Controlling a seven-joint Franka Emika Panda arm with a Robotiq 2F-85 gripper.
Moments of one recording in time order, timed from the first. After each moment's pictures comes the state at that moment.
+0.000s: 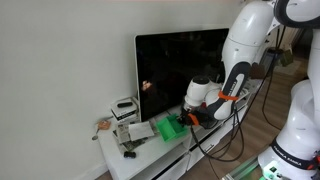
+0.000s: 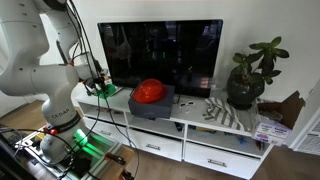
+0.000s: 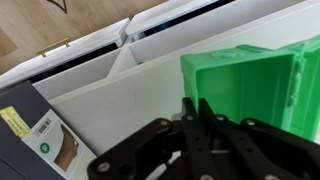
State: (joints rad) arm 0.74 0.32 -0.30 -2.64 -0.56 3.14 1.22
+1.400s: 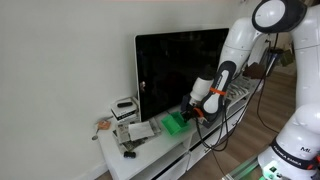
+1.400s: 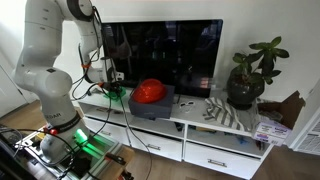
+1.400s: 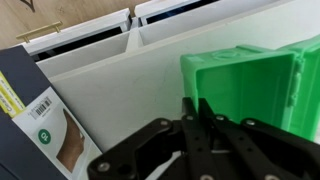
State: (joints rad) arm 0.10 0.48 0.10 -2.55 -0.32 3.24 0.64
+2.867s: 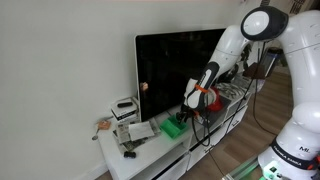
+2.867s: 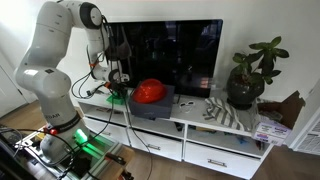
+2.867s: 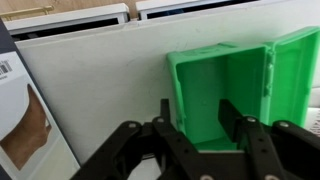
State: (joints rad) arm 0.03 0.62 0.20 -2.37 -0.01 3.09 0.19
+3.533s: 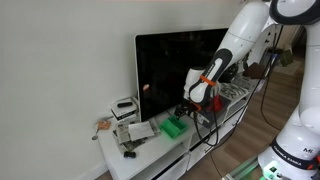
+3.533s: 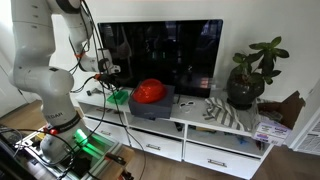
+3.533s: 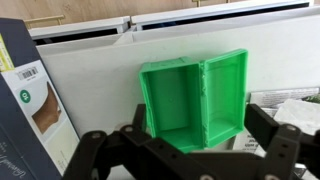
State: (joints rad) arm 0.22 0.33 0.13 -2.52 0.04 2.96 0.27
